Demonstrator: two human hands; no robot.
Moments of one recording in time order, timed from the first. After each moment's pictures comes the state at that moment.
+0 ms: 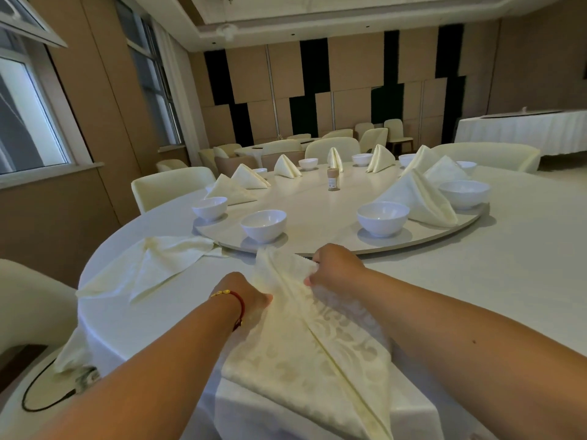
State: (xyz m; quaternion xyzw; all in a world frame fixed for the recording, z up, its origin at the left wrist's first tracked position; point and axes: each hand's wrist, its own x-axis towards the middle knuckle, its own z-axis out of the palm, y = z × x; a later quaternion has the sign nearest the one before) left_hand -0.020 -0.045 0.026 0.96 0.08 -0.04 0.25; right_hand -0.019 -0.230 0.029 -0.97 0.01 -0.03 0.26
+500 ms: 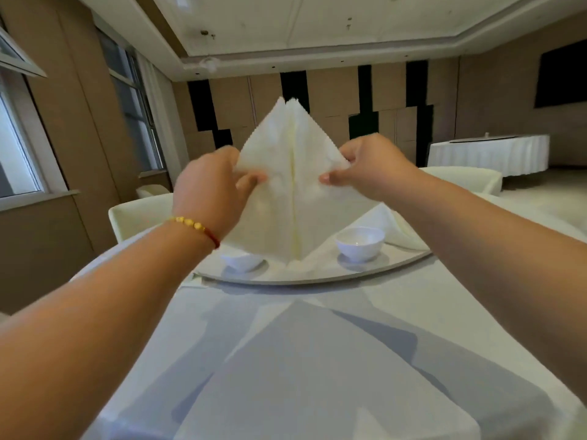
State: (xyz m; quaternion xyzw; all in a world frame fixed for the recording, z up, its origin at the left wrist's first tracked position) left_hand -0.056 -0.080 0.195 0.86 -0.21 0.42 0.18; right_hand -0.088 -0.294 0.203 -0.90 -0.03 -0.29 0.32
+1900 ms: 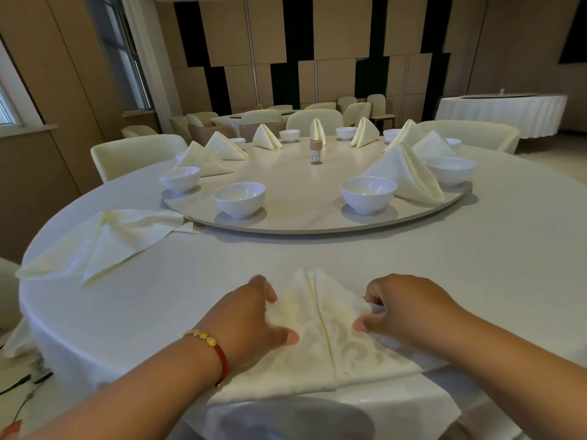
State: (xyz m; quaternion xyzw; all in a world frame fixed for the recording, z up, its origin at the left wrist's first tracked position) left_hand -0.090 -0.067 0.016 0.97 -0.17 -0.04 0.19; right_hand -0.139 -0.282 0.020 -0.99 0.05 0.01 0.10
